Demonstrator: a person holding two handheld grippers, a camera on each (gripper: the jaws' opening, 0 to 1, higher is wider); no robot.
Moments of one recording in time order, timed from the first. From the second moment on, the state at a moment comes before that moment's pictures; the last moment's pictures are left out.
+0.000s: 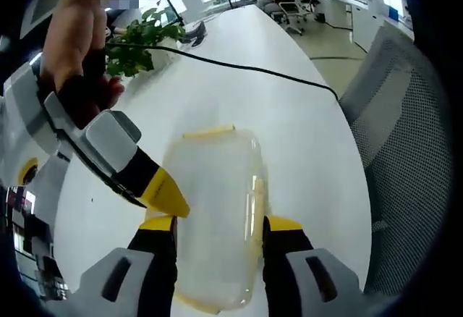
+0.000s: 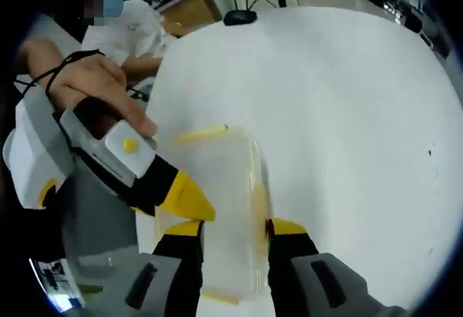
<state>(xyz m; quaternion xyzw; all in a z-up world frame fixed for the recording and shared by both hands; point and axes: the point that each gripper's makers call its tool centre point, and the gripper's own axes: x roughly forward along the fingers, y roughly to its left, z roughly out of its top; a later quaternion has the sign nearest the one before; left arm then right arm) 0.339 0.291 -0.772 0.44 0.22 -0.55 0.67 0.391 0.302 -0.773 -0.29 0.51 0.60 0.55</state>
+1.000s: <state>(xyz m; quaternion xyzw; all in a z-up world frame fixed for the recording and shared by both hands) 0.331 0.302 -0.756 0.37 0.30 -0.56 0.68 0.380 0.280 -0.760 -0.31 0.44 0.57 0.62</state>
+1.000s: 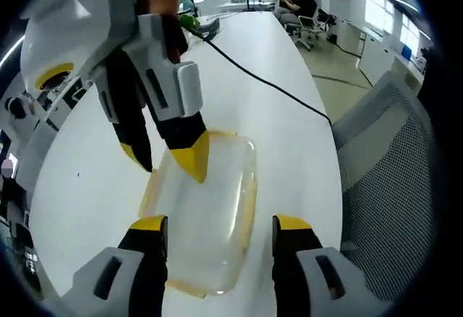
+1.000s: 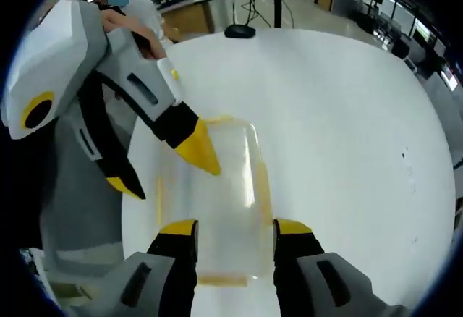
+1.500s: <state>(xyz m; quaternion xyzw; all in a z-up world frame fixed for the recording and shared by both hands) 0.341 0.308 -0.752 0.36 0.33 -0.56 0.67 0.366 0.274 -0.759 -0.31 0.43 0.57 0.63</state>
